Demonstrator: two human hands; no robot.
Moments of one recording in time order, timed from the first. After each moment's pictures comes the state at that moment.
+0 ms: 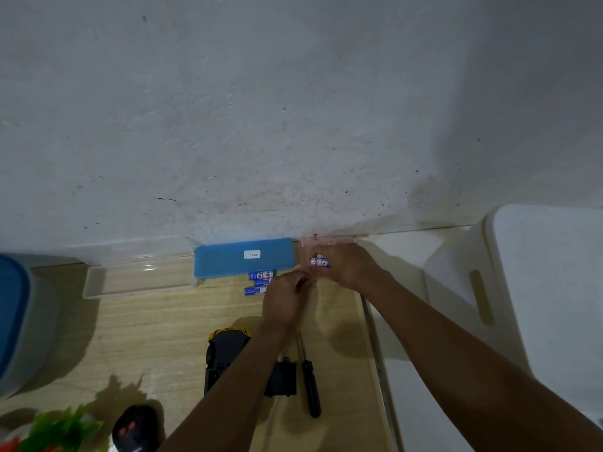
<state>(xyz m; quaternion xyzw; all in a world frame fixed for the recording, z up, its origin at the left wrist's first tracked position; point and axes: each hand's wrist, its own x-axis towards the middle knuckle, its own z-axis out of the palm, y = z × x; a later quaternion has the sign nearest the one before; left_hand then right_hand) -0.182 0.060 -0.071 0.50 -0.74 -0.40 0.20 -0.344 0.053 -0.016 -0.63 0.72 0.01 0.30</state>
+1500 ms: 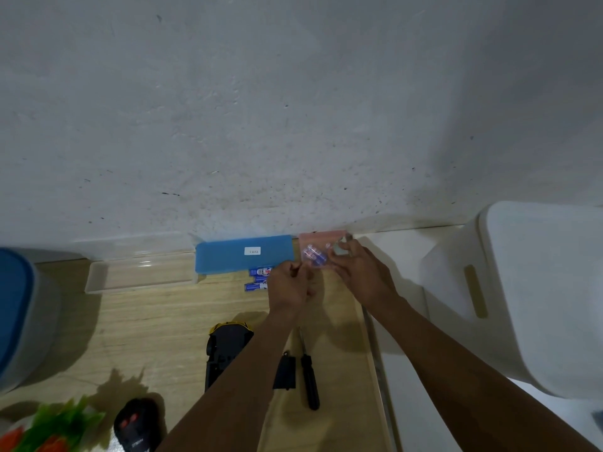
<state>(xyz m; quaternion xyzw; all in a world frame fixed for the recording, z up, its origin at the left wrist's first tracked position) -0.202 0.057 -0.068 0.63 -0.50 -0.54 0.24 -0.362 0.098 -0.066 -0.52 0.80 -0.14 0.27</state>
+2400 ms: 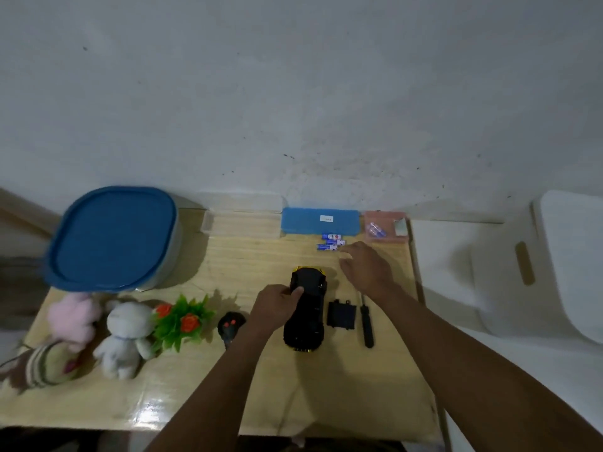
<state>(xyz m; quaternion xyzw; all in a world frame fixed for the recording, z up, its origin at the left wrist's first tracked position) -0.004 0.125 -0.027 0.65 -0.61 -0.46 0.02 -0.228 0.116 -0.034 -0.61 0.75 -0.09 0.22</state>
